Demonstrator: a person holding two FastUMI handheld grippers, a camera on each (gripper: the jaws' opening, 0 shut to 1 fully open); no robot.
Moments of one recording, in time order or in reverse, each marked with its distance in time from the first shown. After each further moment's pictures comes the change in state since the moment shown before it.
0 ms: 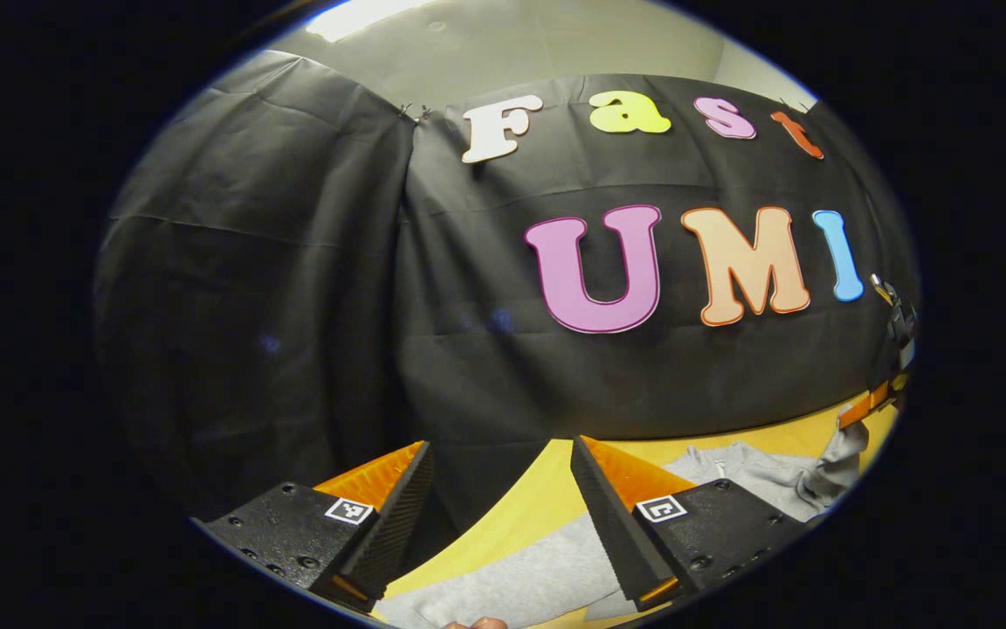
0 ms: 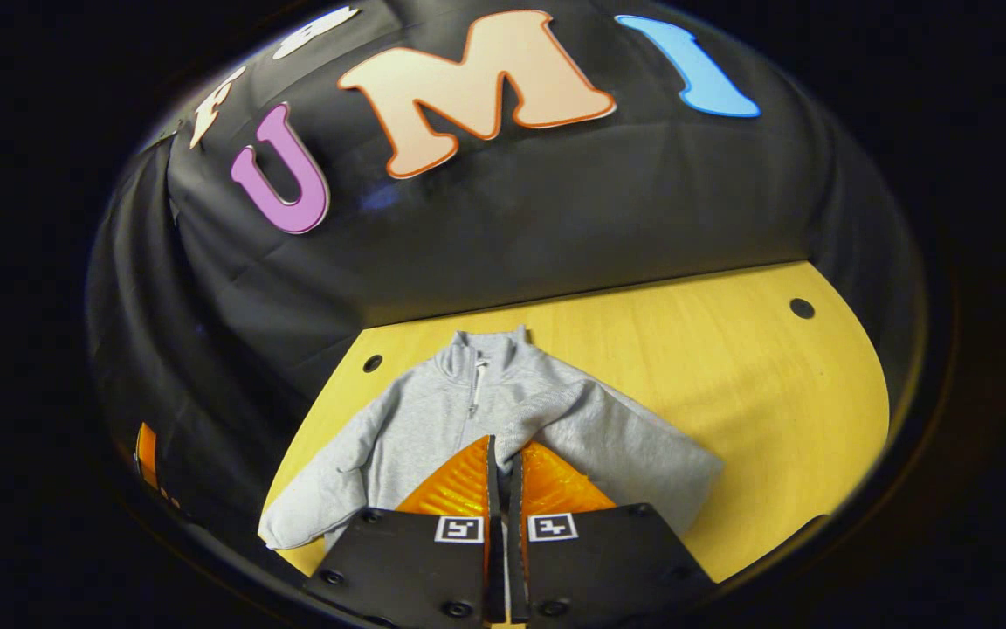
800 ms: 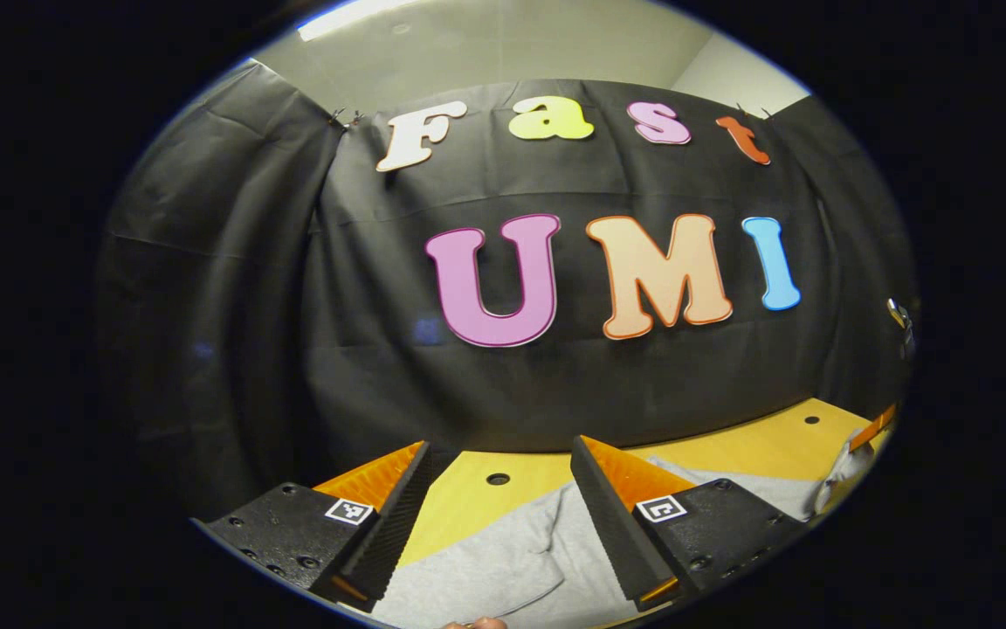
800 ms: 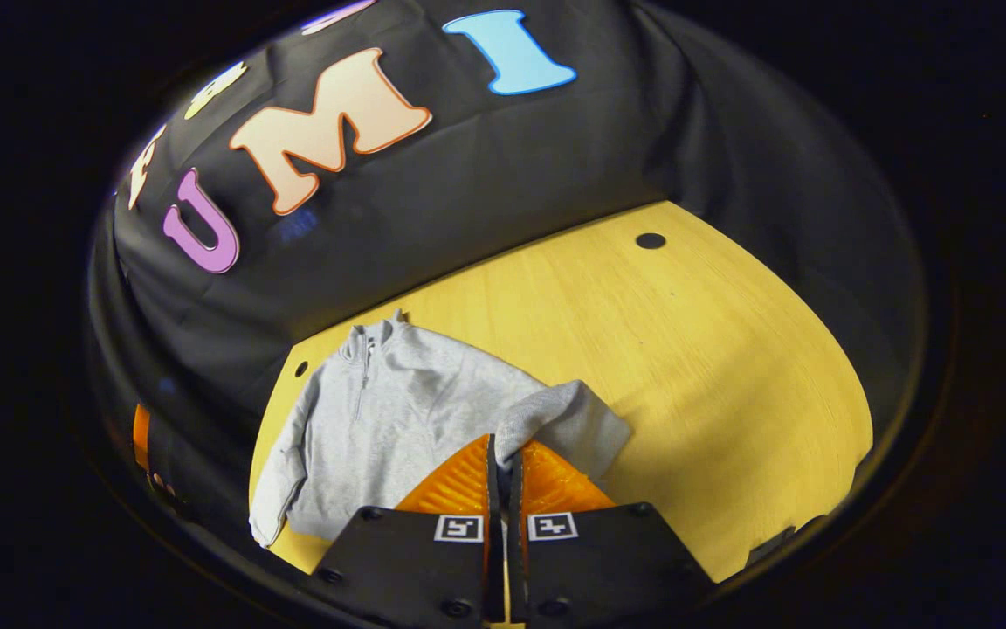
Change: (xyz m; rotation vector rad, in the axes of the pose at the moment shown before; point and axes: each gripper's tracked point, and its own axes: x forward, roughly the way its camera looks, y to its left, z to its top) left arm 0.004 -0.126 0.016 -0.007 -0.031 -0.215; right arm -0.103 -0.163 -0.057 0.198 0.003 -0.197
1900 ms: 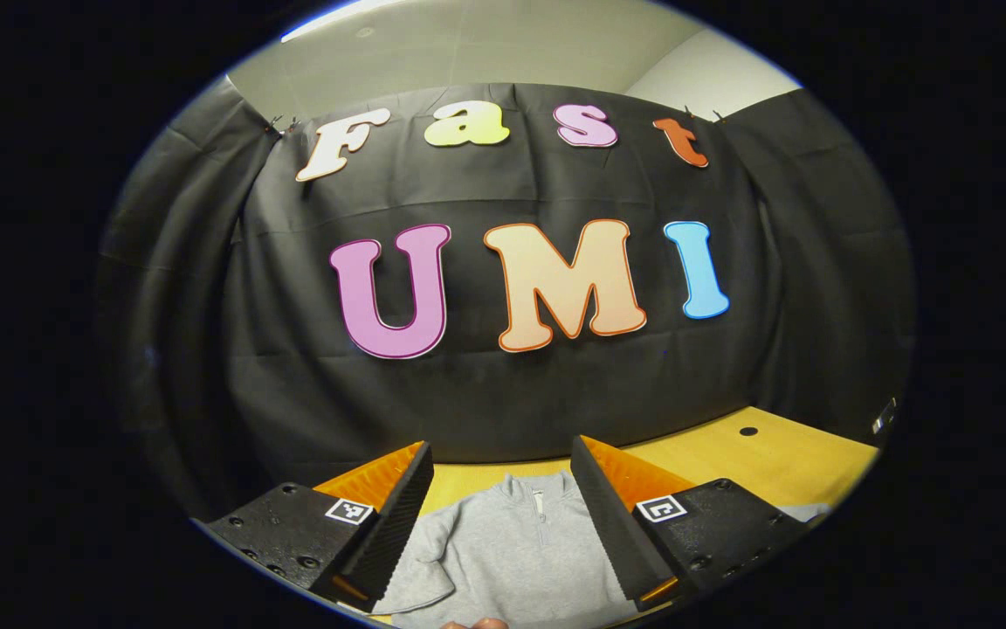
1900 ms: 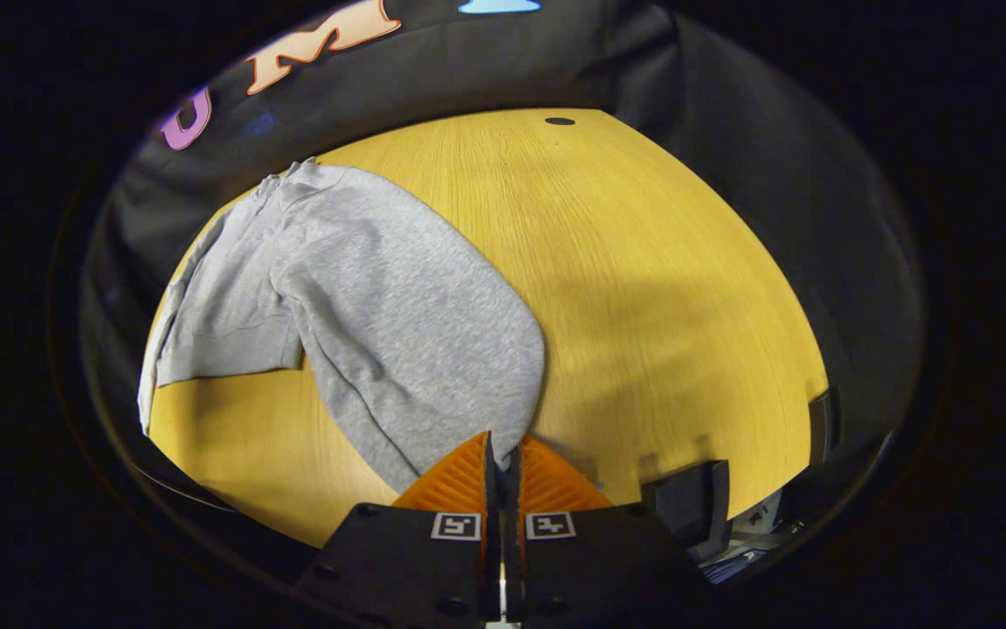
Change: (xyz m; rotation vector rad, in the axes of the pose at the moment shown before) left arm -0.001 -0.156 0.019 0.006 -0.032 -0.201; right arm -0.061 -0.185 -0.180 -0.145 0.283 -0.234
